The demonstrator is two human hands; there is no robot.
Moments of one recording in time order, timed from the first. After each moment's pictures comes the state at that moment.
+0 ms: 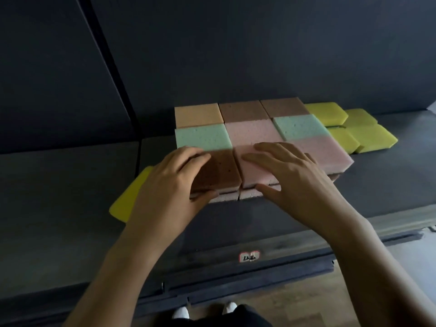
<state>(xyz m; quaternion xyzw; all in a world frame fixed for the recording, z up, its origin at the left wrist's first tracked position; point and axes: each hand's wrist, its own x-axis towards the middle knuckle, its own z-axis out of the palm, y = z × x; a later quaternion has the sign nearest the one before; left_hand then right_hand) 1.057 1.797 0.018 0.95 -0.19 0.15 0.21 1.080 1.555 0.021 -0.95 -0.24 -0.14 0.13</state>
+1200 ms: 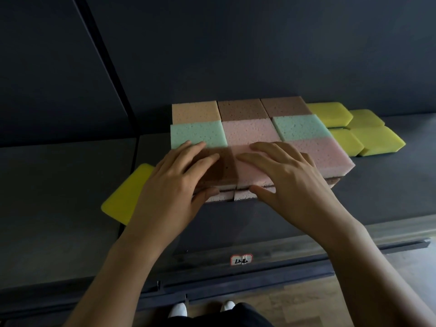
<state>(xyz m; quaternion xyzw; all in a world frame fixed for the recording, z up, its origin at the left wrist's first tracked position) 1.065 1.782 0.006 0.96 -0.19 0.15 0.17 1.085 1.551 0.017 -0.95 -0.25 -0.14 0.14</state>
